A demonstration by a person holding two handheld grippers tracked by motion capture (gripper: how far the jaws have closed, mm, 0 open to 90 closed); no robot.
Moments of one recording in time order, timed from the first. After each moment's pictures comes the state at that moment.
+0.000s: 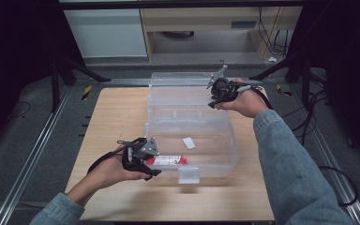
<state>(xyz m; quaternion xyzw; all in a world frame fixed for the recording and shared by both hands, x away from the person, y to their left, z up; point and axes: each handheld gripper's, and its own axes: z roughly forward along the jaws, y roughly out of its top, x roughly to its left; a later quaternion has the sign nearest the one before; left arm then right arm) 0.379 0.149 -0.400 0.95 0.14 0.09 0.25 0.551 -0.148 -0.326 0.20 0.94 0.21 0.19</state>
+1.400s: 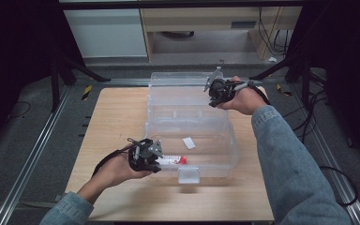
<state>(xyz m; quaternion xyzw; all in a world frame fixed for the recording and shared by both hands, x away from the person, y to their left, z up) 0.390 0.139 -0.410 0.97 0.12 0.05 0.21 0.555 -0.140 -0.325 0.14 0.96 0.16 0.19</state>
